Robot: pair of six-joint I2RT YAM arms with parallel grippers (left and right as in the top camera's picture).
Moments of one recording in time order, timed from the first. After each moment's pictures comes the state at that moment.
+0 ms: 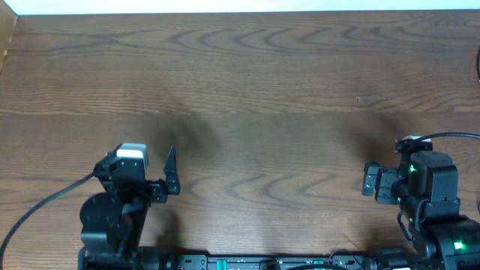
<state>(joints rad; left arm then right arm) -0.05 0.35 0.66 -0.62 0.02 0.02 0.12 0.68 0.82 -1.02 0.14 0.17</state>
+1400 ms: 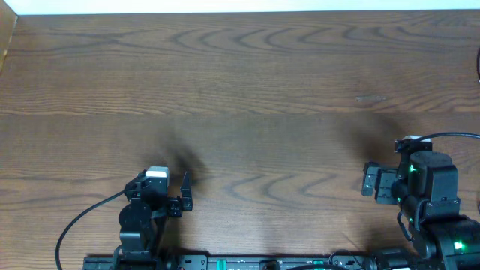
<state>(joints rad) -0.05 0.01 0.16 -0.59 0.02 0.02 0.12 0.68 0.82 -1.02 0.13 0.17</state>
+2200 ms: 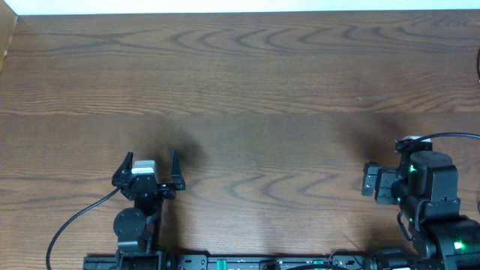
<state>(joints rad) 0.02 0.01 0.03 -0.13 0.00 0.02 0.12 0.68 0.82 -1.02 0.13 0.17</state>
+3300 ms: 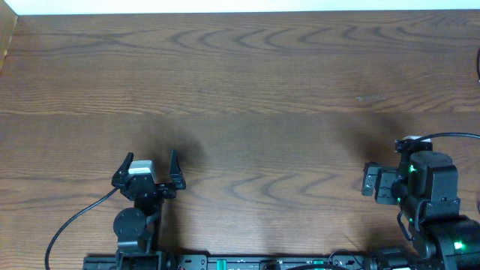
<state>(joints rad) 0.02 0.01 0.03 -0.13 0.00 -0.05 0.12 0.68 0.82 -1.02 0.13 0.17</state>
